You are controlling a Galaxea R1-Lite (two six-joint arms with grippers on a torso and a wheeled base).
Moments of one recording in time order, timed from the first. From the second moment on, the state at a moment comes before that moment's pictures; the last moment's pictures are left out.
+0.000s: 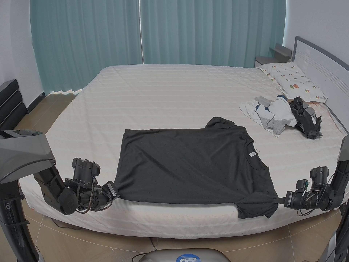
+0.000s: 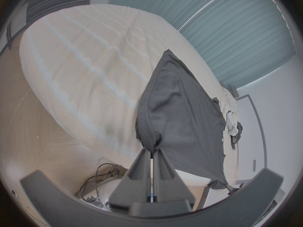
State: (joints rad) left arm -0.22 2.14 -0.56 -0.76 -0.12 -0.81; right arm -0.20 2.19 -0.30 -1.02 0.57 0.19
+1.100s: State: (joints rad) left arm -0.24 2.01 -0.56 -0.20 -0.09 -0.51; right arm -0.23 2.15 -0.11 -1.09 0.60 -0.02
